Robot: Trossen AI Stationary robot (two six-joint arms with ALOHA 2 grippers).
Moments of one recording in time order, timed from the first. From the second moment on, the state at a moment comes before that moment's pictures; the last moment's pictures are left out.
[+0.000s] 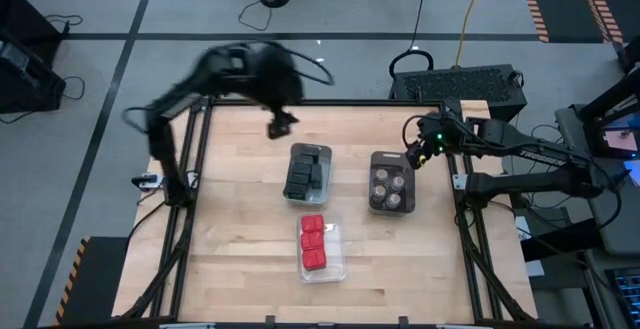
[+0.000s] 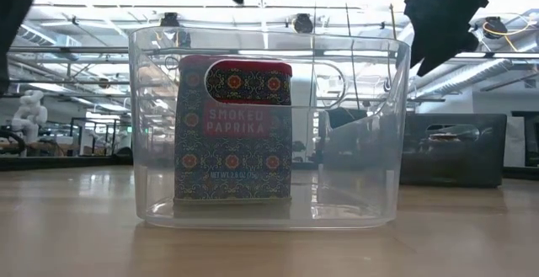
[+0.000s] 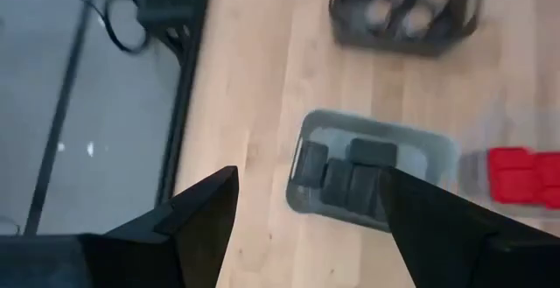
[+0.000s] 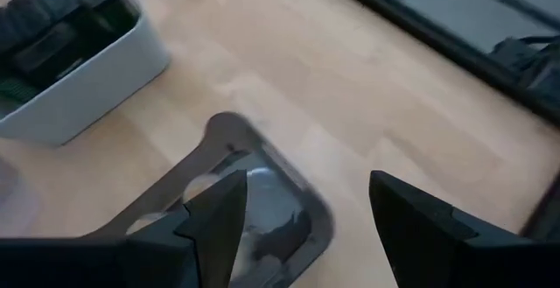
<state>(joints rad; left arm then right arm) 0.34 1.83 2.35 -1.51 0.03 0.26 -0.31 0.89 0.92 -0.96 0.27 0.50</state>
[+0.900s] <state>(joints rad) 0.23 1.07 0.50 -0.12 0.12 -0.21 0.11 1.11 0.86 -0.67 0.20 0.72</state>
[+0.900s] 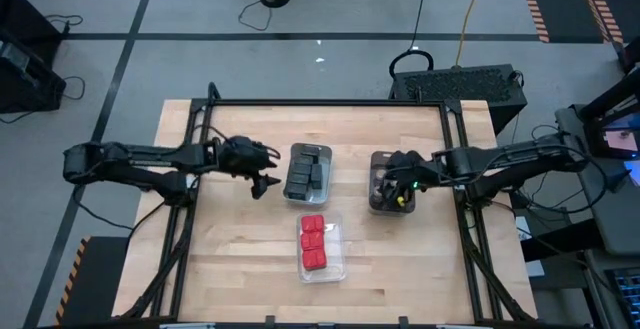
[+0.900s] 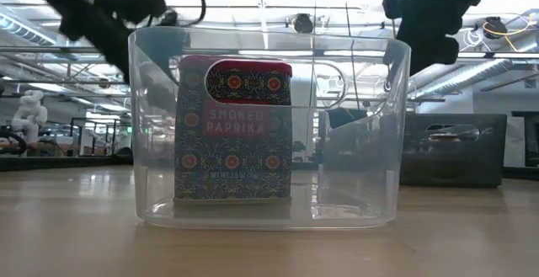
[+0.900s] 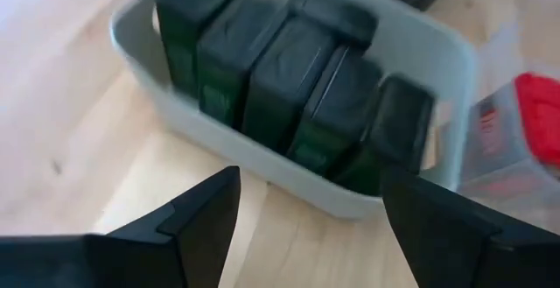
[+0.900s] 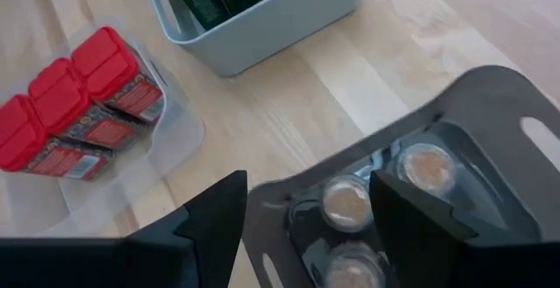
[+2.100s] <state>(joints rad) 0.17 1.46 0.47 0.18 0.07 -0.23 0.12 1.14 0.86 -0.65 0.21 0.72</state>
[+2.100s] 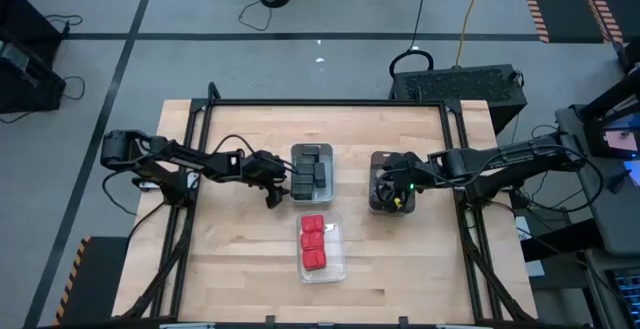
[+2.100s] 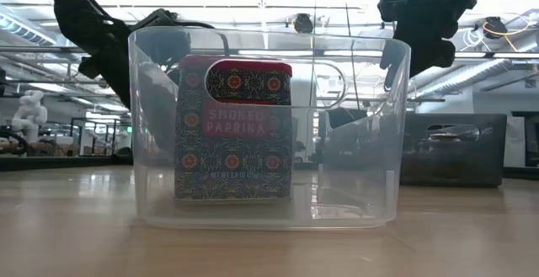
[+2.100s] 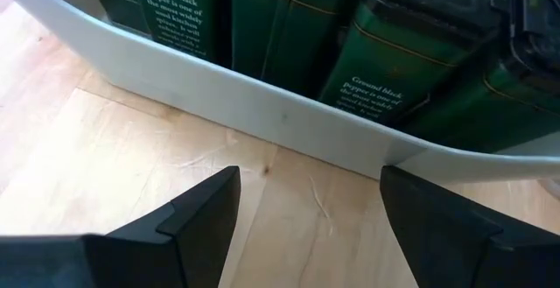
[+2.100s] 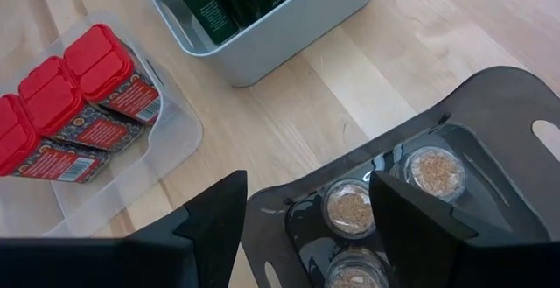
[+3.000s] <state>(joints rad) -0.04 1.20 0.47 0.22 0.10 -0.23 0.36 1.37 0.86 -0.35 0.07 0.61</state>
